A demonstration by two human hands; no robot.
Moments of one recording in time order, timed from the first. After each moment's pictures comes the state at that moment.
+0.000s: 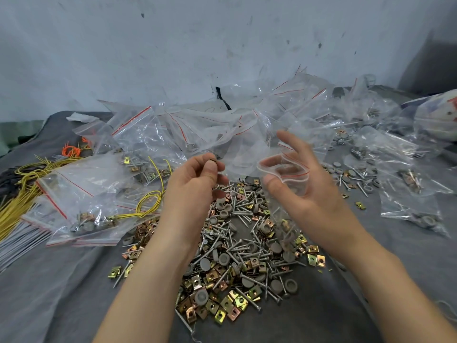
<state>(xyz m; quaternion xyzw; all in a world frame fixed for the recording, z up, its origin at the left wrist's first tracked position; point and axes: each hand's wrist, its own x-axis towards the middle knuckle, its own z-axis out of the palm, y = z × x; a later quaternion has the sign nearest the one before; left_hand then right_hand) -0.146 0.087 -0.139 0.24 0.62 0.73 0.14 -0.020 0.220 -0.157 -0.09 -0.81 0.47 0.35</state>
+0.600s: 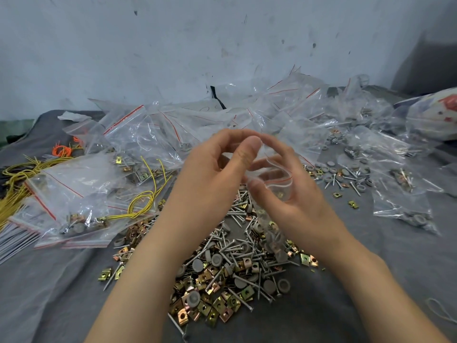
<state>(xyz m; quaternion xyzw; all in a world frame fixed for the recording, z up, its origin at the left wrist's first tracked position) -0.128 0.096 -0.109 0.46 0.65 0.60 0.07 -0.025 0.214 -0.161 -0.08 -0.81 0.47 0.34</state>
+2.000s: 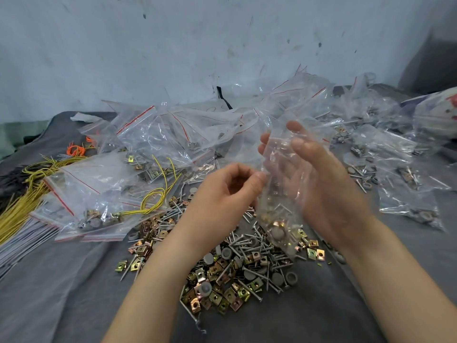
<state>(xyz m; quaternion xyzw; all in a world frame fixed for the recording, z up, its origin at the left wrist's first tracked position) -0.127 0.082 -0.136 0.45 0.65 0.58 0.19 -0.024 0.217 -0.132 -0.01 -0.50 0.81 0.30</state>
